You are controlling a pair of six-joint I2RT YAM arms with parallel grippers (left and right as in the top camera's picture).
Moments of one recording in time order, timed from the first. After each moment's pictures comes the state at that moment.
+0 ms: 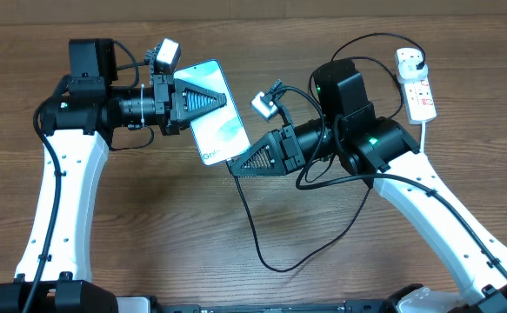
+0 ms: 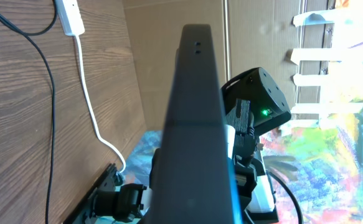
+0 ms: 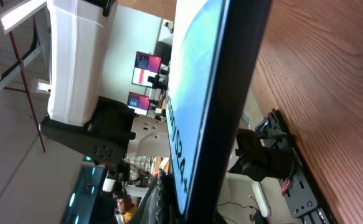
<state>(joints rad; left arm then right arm) 0.00 1.54 1.44 -0.82 1.43 -0.52 0.49 1.48 1.28 -0.41 -1.37 0.64</state>
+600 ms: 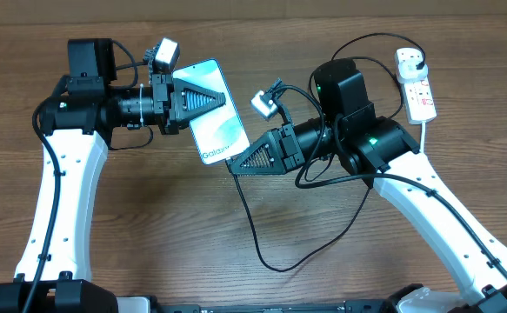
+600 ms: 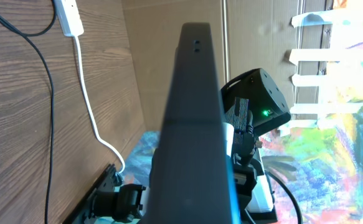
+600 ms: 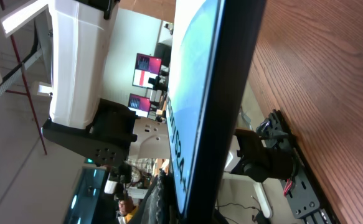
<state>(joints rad) 0.01 1.54 1.44 -0.82 1.43 -0.52 0.49 1.48 1.28 -0.39 -1.37 0.68</state>
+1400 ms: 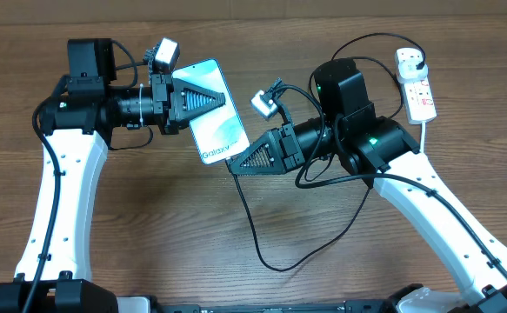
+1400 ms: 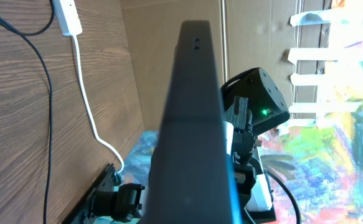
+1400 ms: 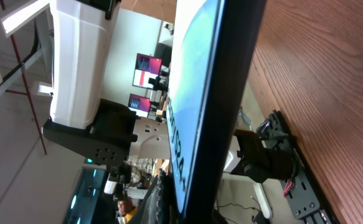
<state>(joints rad) 0.01 1.54 1.44 -0.82 1.44 -0.52 0.49 1.48 1.28 -0.38 -1.37 0.68</state>
